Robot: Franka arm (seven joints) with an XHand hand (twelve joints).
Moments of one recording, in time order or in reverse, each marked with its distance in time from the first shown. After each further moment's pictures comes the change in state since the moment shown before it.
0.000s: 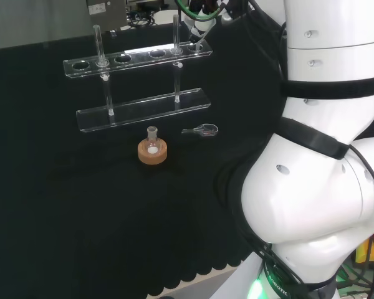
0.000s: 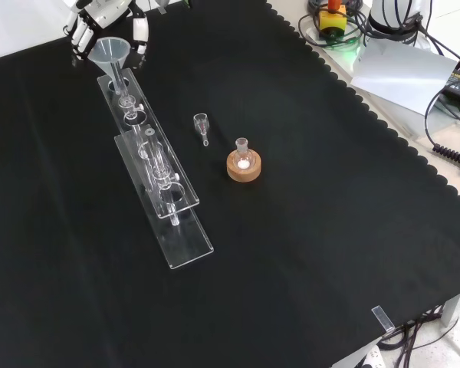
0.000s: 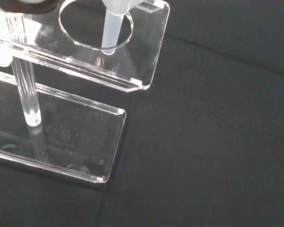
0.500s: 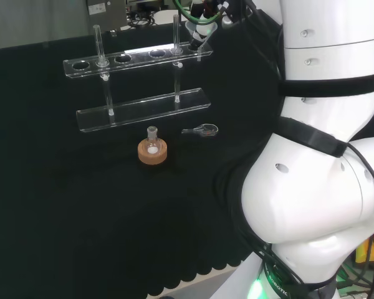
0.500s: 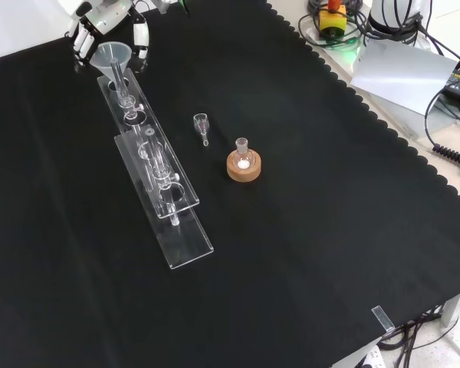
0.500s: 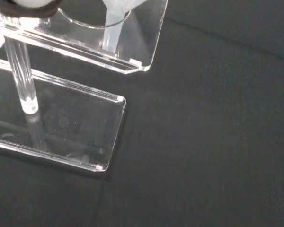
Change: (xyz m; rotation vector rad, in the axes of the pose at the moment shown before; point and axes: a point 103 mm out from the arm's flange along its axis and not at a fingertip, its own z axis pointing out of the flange) arm 0.001 0.005 0.011 0.036 -0.003 0.001
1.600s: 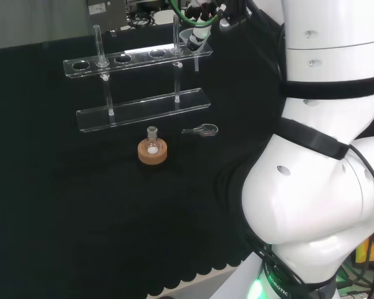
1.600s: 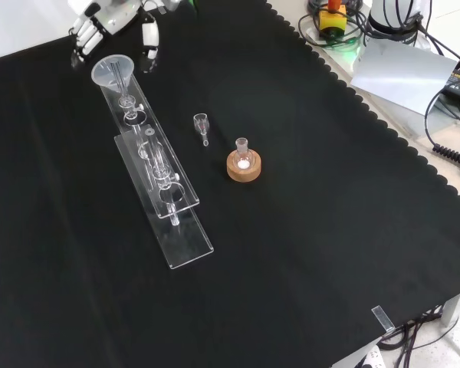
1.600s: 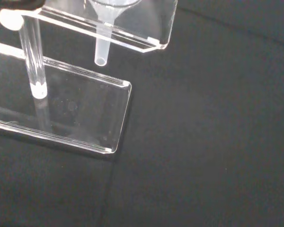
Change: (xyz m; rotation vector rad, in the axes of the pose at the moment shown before) arm 0.010 -0.022 -0.002 0.018 0.003 0.025
